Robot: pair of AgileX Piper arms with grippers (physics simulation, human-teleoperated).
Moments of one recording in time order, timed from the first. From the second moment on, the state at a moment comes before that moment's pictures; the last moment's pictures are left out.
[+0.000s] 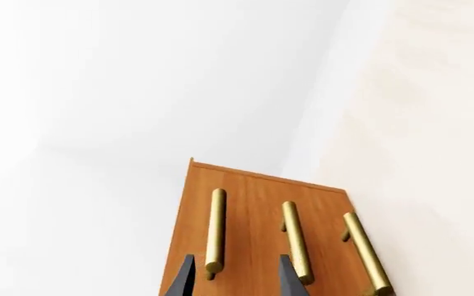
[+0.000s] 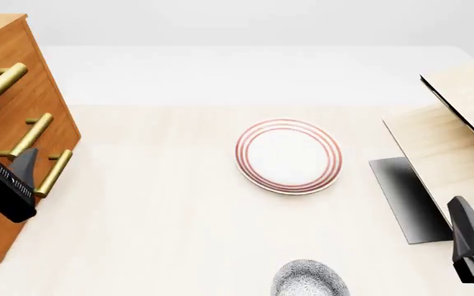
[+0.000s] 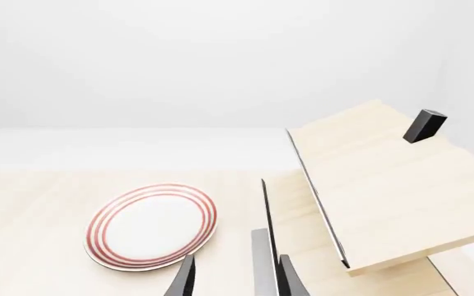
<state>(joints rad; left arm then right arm) 0.04 0.75 -0.25 -0.40 1.34 0.00 0.00 -0.01 0.00 0.00</state>
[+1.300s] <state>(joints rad) 0.19 1.04 -0.33 -0.67 1.47 0.00 0.00 -0.01 0.00 0.00</state>
